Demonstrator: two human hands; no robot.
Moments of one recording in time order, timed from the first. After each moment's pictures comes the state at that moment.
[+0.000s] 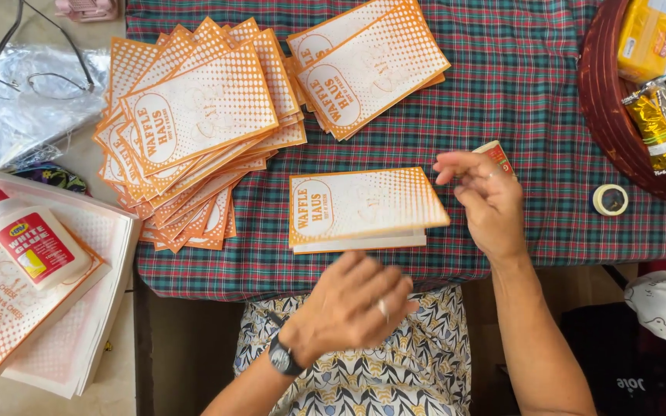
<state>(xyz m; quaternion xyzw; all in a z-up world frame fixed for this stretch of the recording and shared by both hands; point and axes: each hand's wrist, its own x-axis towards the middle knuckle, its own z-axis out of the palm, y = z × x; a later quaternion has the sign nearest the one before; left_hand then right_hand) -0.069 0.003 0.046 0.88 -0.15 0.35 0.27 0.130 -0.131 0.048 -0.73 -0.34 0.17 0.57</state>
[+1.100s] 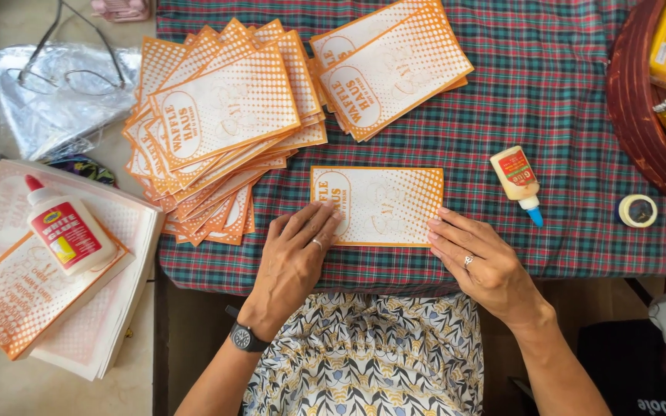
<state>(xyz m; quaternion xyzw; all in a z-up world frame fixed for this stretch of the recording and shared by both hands) -0.098 0.072 0.010 0.95 0.05 0.26 0.17 0.085 -0.157 0.036 -0.71 -0.61 -0.07 0.34</state>
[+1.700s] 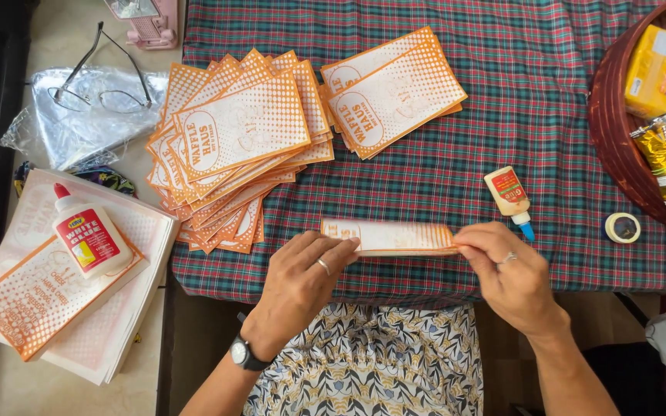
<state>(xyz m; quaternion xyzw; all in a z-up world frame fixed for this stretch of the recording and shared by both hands) -0.095 0.066 0.065 0.90 0.02 0.32 0.29 0.098 -0.164 0.069 -0.73 -0.53 -0.01 0.42</state>
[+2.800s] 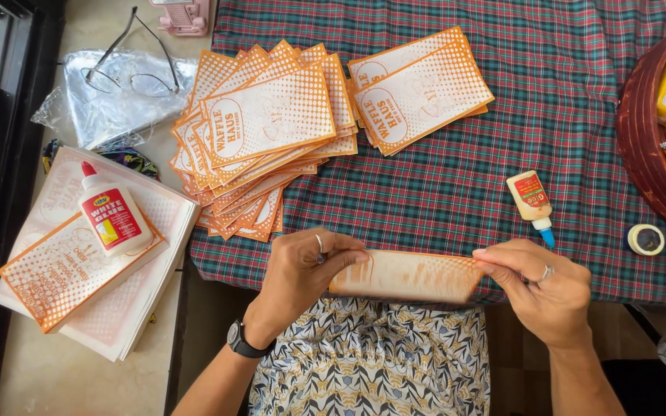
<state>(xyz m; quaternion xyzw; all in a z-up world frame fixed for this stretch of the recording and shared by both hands) -0.108 0.078 0.088 0.81 0.11 0.24 0.53 0.086 -0.168 0.086 -0.71 -0.54 0.00 0.45</state>
